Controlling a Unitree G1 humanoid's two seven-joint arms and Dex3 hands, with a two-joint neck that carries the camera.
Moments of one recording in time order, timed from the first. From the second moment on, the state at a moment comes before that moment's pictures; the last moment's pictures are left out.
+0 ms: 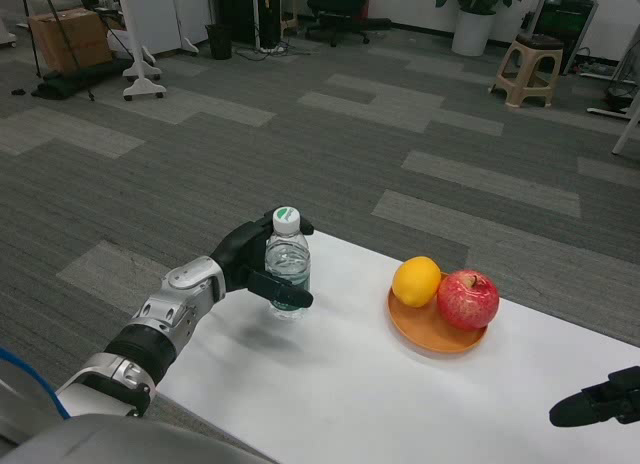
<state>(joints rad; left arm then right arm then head) -0.19 0.32 0.29 0.47 -0.31 -0.08 -0.47 -0.27 -0.44 0.20 0.20 0.41 -0.72 -0.07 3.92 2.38</state>
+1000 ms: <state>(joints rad) -0.19 0.33 0.26 0.49 -0.36 -0.13 -0.48 -0.27 -0.43 0.19 0.20 0.41 -0.72 -0.07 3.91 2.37</state>
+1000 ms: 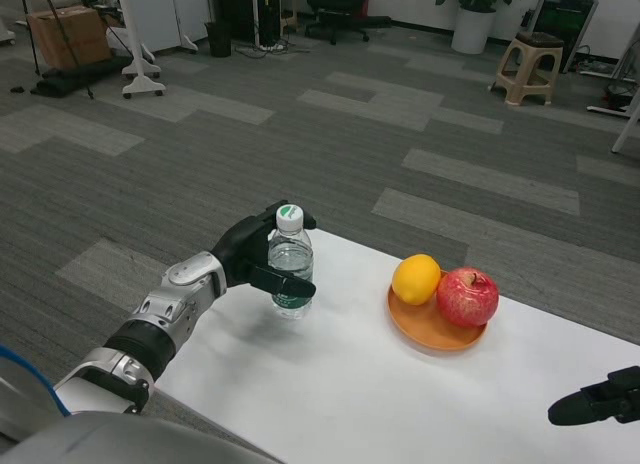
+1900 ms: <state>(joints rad) -0.21 0.36 0.26 0.27 -0.40 0.03 -0.48 -0.27 -0.42 0.19 0.22 0.41 -0.72 -0.08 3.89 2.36</state>
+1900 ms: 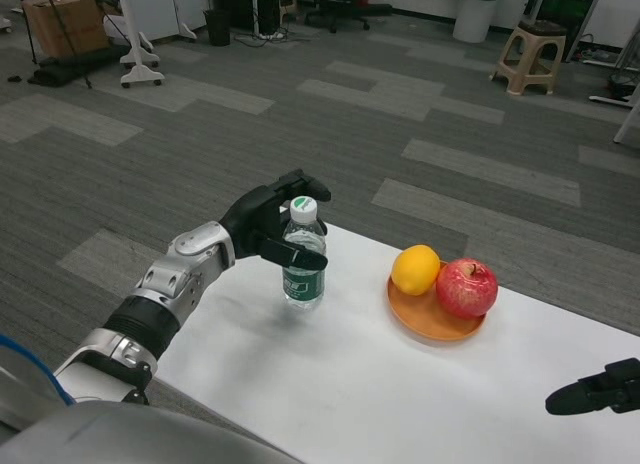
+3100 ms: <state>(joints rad) -0.23 0.37 0.23 0.31 -0.40 -0.03 -0.46 -0.26 -0.42 0.19 0.22 0.41 -0.72 -0.08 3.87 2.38</state>
